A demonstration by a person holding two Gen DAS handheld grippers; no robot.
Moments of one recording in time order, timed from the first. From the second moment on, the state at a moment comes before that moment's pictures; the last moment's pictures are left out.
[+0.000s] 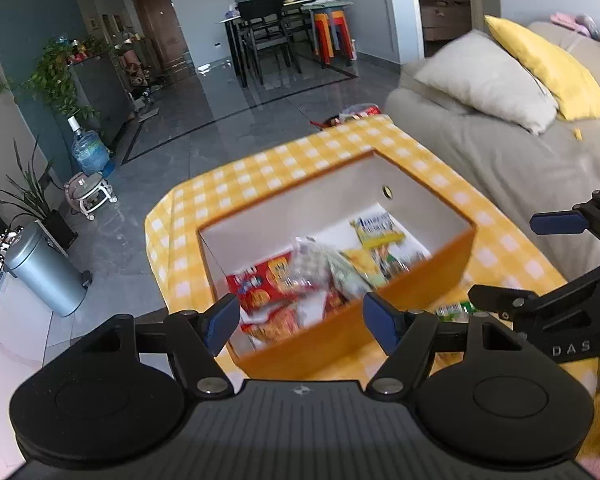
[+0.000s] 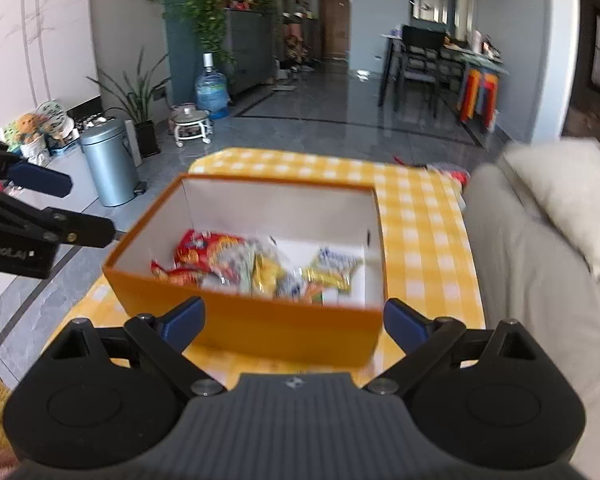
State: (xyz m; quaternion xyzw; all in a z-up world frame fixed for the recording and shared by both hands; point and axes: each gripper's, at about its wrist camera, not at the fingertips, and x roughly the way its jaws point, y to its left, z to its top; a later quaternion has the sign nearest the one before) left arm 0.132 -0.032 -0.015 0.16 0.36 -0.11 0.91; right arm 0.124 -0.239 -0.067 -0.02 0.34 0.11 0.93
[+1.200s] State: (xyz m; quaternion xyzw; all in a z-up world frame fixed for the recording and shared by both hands) left arm 0.172 -0.108 -0.150 -0.01 0.52 -0.18 0.84; right arm 0.170 -0.308 -0.200 -0.03 0.43 0.10 0.89
